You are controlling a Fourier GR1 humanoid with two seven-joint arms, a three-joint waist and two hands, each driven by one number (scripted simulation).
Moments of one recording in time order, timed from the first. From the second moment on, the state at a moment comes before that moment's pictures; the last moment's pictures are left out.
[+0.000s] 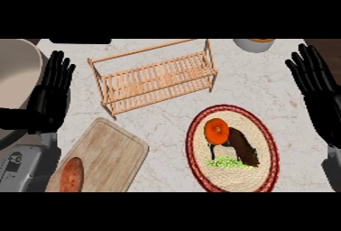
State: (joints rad) left arm -0.29 0.31 -0.02 -1.44 0.28 0.18 -0.12; right arm -0.23 -0.52 0.11 -1.72 -0.37 -0.07 -0.08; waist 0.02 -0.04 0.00
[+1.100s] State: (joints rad) left arm -0.12 0.33 -0.09 -1.60 0.18 0.28 0.10; right arm -0.62 -0.55 0.30 -1.33 -0.46 0.63 -0.05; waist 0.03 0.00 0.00
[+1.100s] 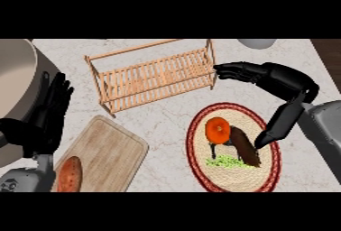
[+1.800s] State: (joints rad) left arm -0.09 0.33 -0.07 -1.65 0.16 0.29 0.14; right arm -0.74 -0.64 0.53 -1.64 0.05 0.62 0.17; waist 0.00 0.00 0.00
